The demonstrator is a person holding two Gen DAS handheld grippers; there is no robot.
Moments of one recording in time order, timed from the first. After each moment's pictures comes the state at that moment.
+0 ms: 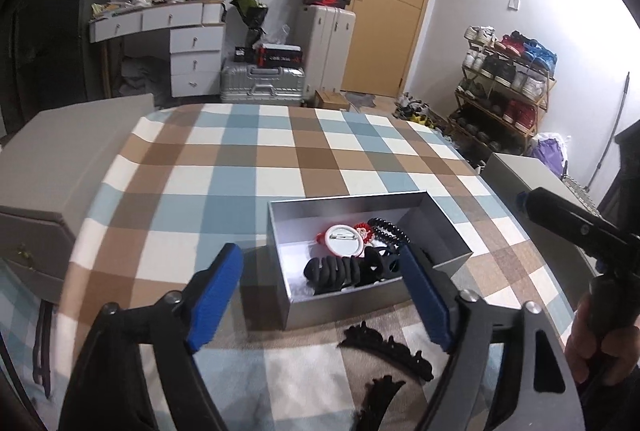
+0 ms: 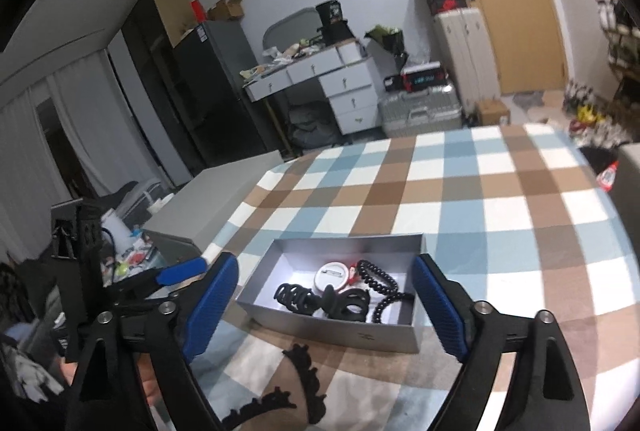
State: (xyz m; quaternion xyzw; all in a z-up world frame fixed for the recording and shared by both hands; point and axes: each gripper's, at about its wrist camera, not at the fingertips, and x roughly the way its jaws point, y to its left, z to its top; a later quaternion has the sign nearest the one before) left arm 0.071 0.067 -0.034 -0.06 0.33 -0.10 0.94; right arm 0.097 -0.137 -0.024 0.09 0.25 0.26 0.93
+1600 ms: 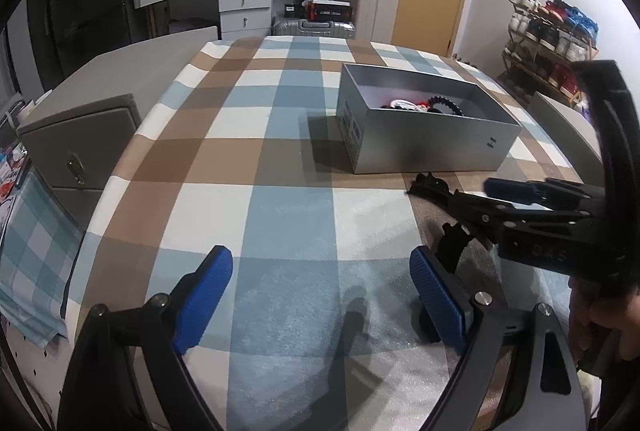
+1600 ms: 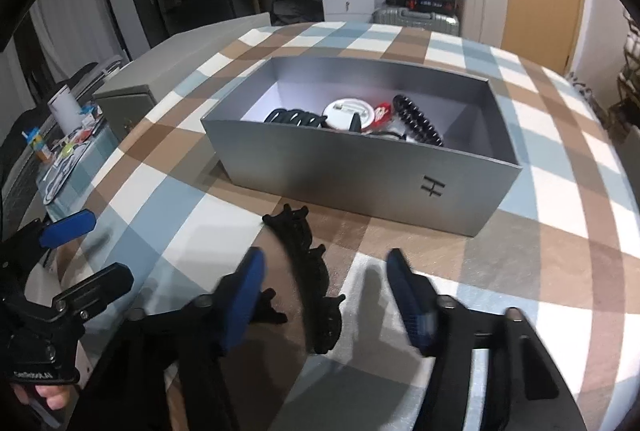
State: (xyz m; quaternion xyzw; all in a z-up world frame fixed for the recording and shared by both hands) left arm -0.002 0.082 -0.092 -0.03 0.40 -0.02 0.92; right arm 0.091 -0.057 -0.129 -0.06 0.41 0.22 0.88
